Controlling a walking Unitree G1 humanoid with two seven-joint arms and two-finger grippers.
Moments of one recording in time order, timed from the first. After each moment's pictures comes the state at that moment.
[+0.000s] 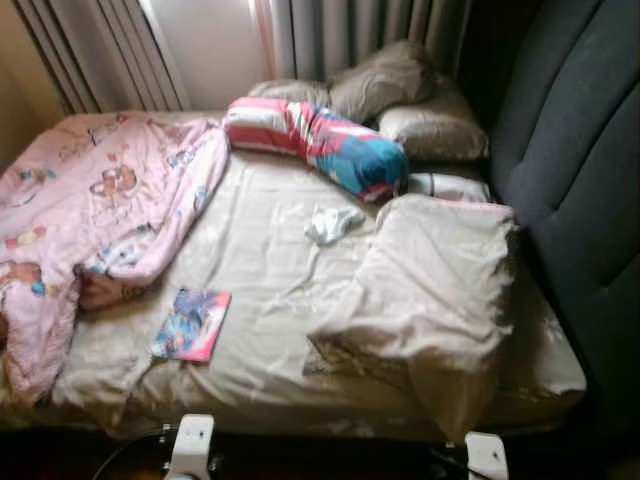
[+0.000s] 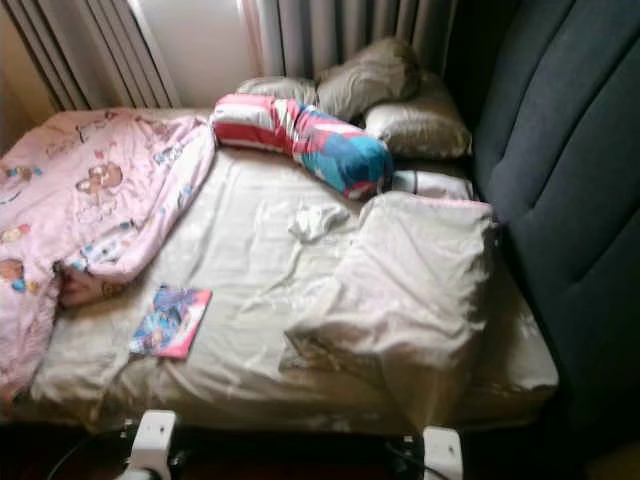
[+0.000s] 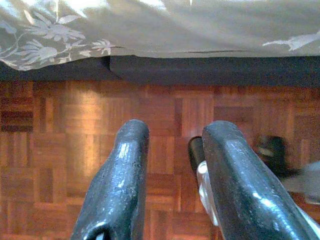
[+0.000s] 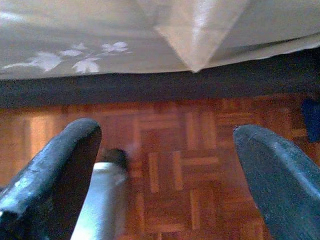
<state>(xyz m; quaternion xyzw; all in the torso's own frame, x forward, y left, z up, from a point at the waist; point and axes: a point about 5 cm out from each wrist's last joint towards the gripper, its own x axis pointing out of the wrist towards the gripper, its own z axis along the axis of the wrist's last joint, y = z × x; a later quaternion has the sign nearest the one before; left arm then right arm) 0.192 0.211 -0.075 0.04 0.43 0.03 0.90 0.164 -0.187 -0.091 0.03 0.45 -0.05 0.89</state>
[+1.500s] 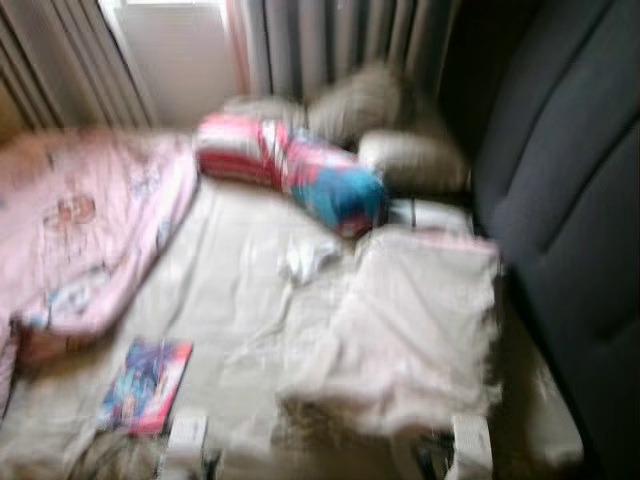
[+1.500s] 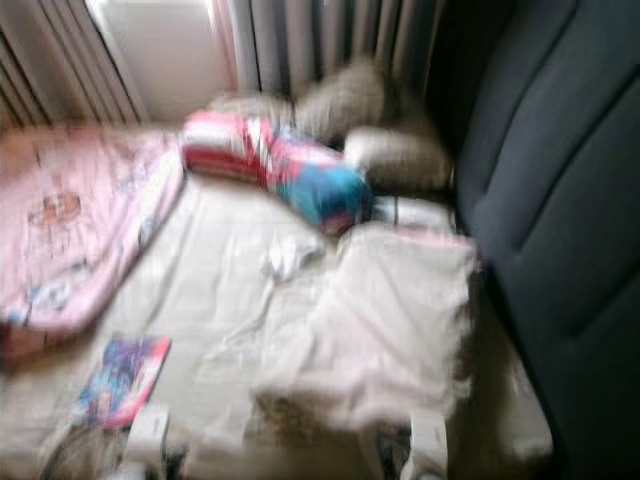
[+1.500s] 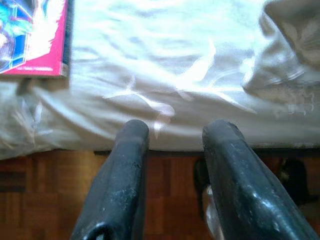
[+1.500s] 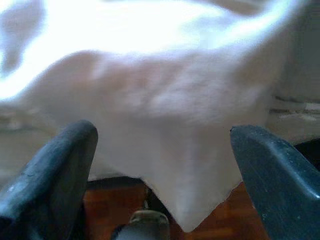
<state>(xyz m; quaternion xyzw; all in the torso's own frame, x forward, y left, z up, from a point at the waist) 0.209 0.208 -0.066 0.03 0.41 0.03 0.91 0.186 -0.186 -0.080 0.06 0.40 -0.05 0.91</state>
